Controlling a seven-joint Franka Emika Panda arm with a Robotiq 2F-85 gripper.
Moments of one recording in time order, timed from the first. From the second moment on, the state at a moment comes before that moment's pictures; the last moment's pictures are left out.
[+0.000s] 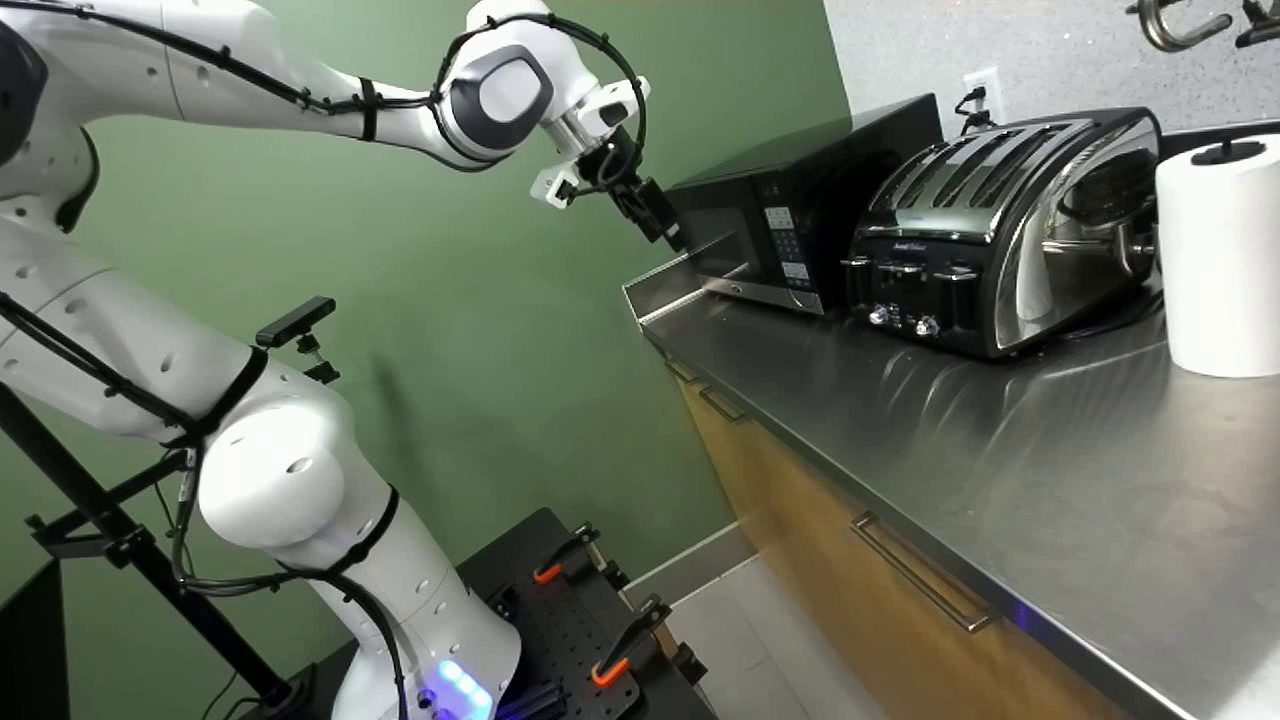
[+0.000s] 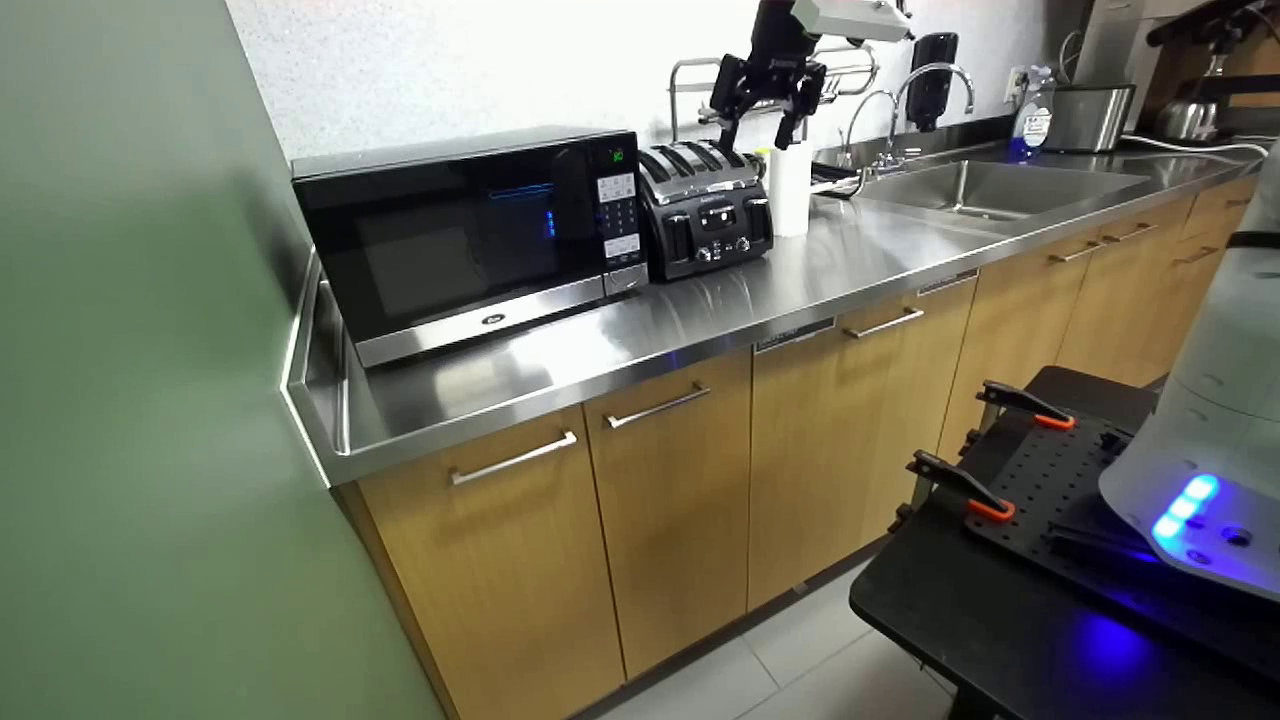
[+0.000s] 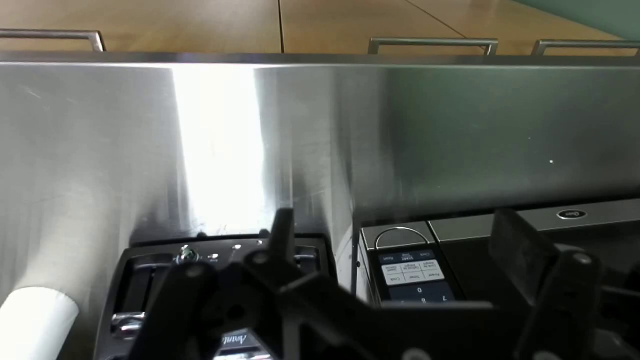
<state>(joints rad) -0.02 -0.38 0.10 -2.43 0.08 2.37 0.25</state>
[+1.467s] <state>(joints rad) -0.10 0.05 0.00 -2.15 -0.12 2.58 0.20</state>
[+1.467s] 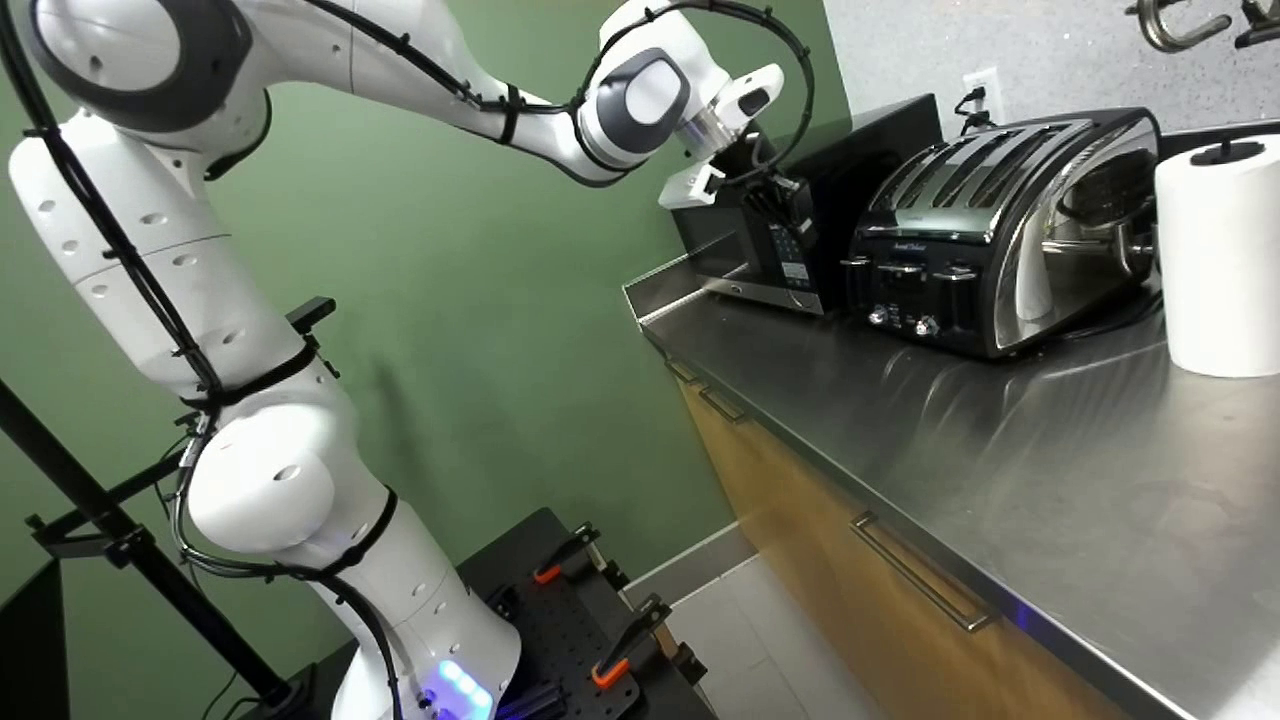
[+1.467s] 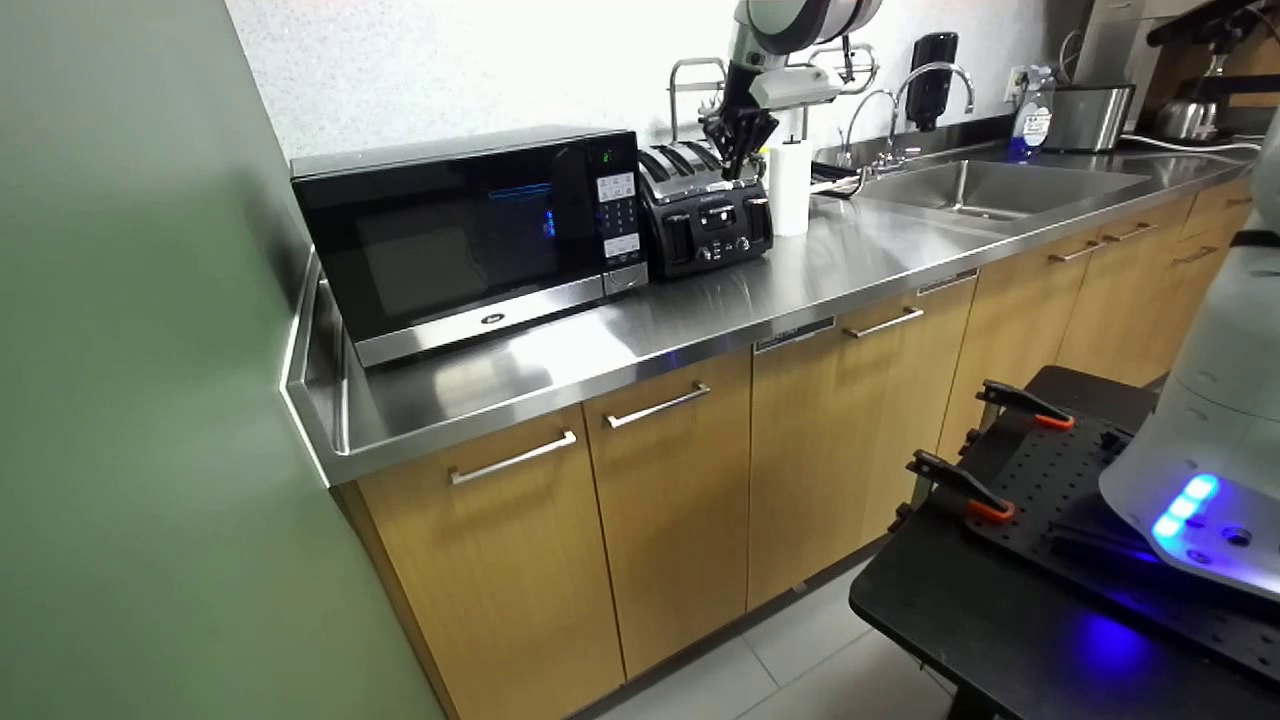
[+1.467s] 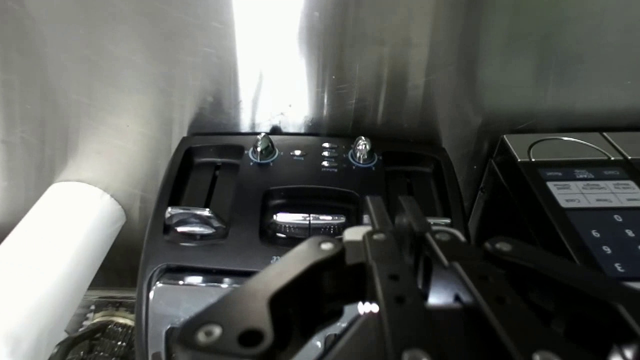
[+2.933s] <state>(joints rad) -0.05 0.33 -0.03 -1.90 -0.04 2.59 0.20</state>
